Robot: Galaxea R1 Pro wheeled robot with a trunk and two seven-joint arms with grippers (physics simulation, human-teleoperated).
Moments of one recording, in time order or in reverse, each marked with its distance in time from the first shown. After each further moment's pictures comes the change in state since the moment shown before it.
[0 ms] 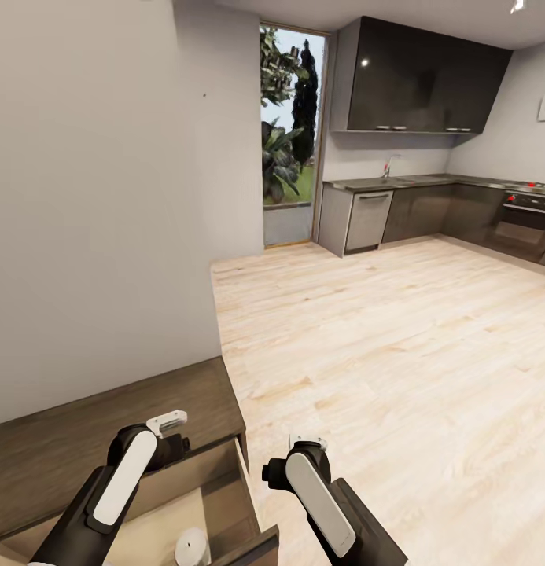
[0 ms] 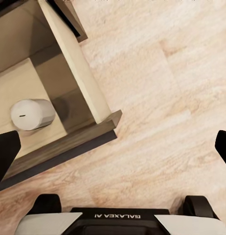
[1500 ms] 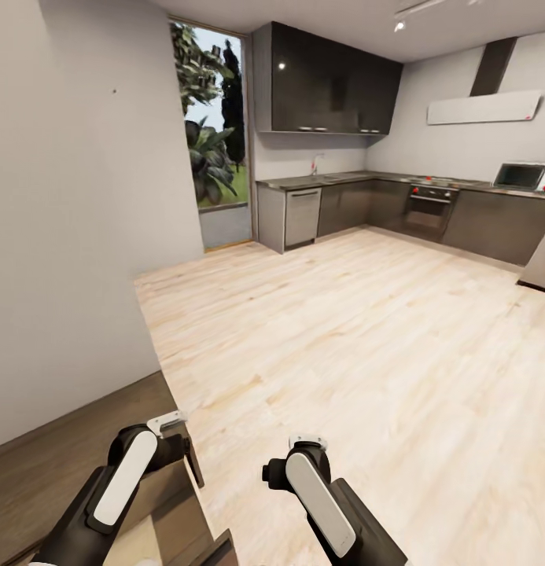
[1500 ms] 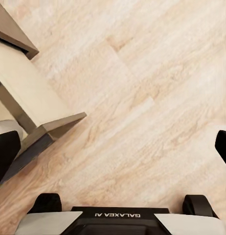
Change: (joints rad) left arm 0.000 -0.001 -0.003 0.002 0.003 0.000 0.000; right arm 0.000 0.000 -0.001 0.001 -0.001 0.000 0.000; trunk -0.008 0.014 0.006
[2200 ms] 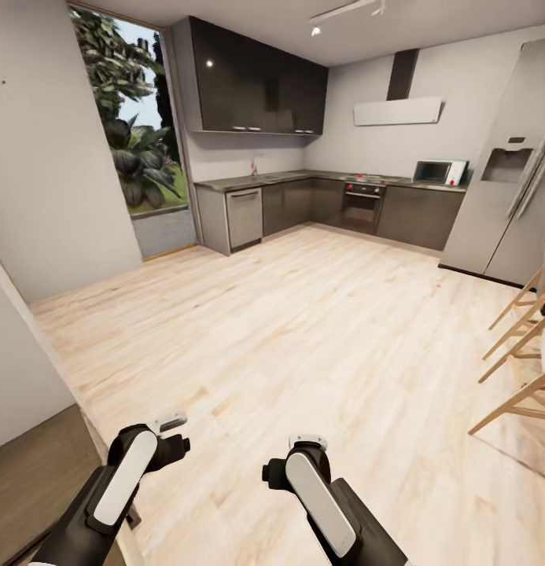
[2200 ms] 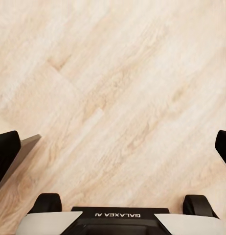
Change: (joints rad) left arm 0.000 0.000 0.000 0.001 0.000 0.000 0.000; right arm 0.000 0.000 0.000 0.000 0.000 0.000 0.000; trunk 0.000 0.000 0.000
